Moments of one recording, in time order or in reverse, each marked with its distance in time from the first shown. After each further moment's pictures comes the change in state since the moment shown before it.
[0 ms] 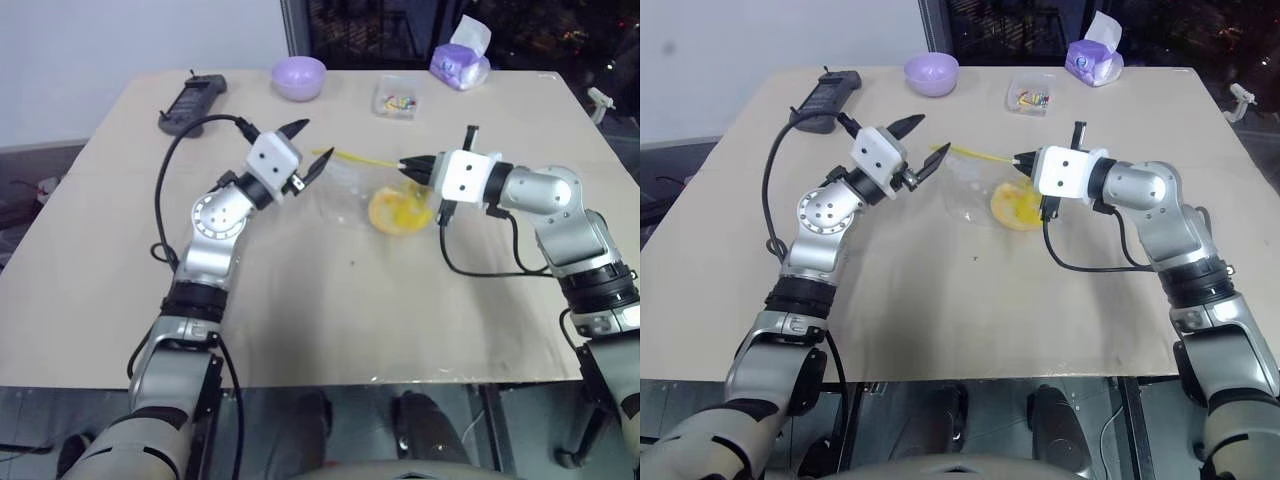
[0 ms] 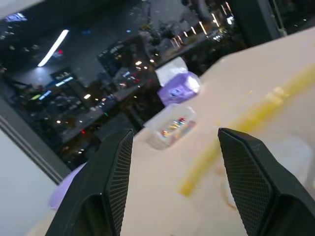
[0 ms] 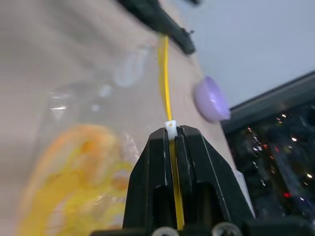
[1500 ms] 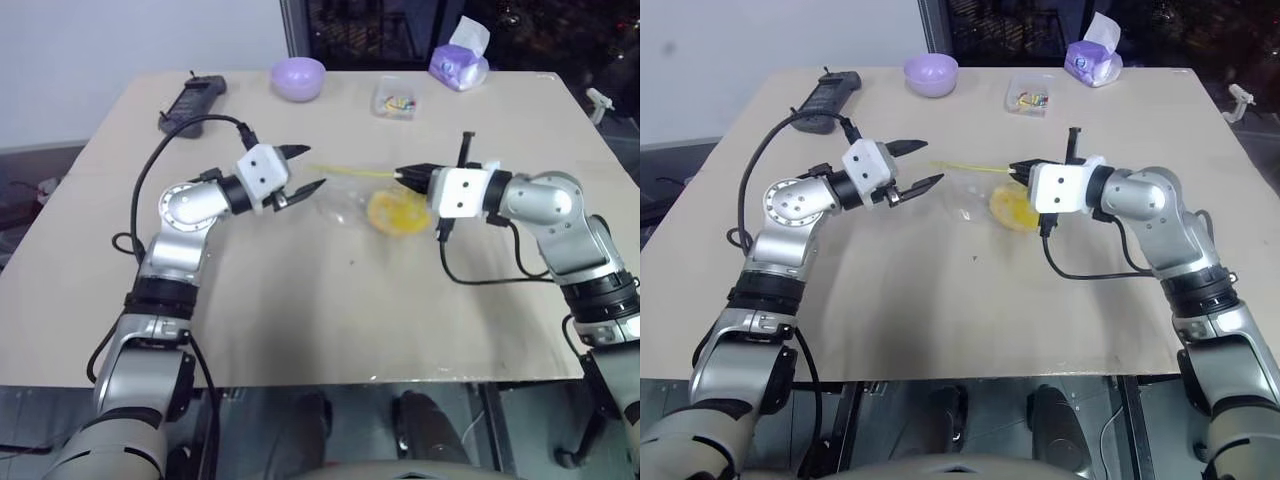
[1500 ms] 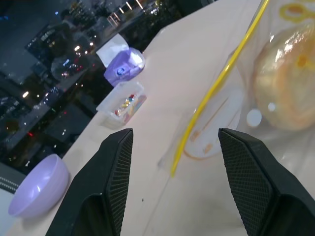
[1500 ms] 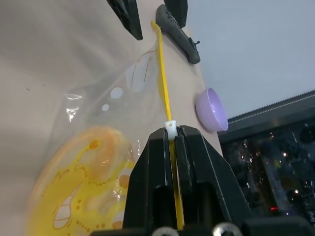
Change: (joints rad) left arm 0.006 0.135 -0.025 -0.011 -0.016 0.063 -0.309; right arm 0.037 -0.013 -0.002 -0.075 -0.048 -0.043 -0.004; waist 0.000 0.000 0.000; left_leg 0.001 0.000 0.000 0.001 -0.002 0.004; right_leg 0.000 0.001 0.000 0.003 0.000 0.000
